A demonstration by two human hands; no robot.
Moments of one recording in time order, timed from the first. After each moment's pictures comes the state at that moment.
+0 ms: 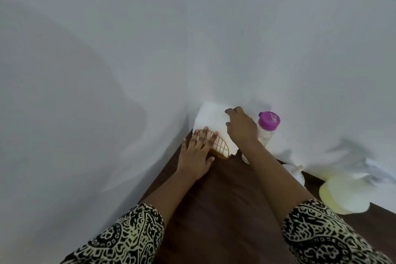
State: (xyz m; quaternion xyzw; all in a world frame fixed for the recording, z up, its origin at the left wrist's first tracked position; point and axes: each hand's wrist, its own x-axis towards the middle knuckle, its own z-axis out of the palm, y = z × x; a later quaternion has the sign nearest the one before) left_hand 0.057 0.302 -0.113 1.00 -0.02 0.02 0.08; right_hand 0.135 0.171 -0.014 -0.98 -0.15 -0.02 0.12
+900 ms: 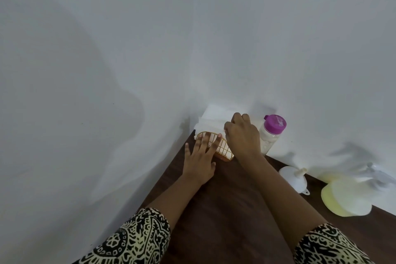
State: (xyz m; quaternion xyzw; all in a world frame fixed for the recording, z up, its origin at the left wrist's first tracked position) left_hand 0.057 0.298 -0.113 0.99 -0.01 -0.01 0.12; right_hand 0.114 0.179 -0.024 -0.97 -0.21 -0.14 -0.01
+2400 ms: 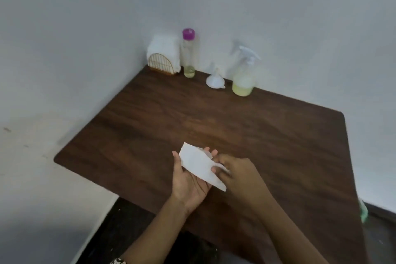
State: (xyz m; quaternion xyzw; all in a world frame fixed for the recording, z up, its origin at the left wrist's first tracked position) left_hand -0.354 0.034 -0.075 0.17 0.20 -0.15 0.95; right_hand -0.336 -0.111 0.000 -0.93 -0.20 0.08 0.30
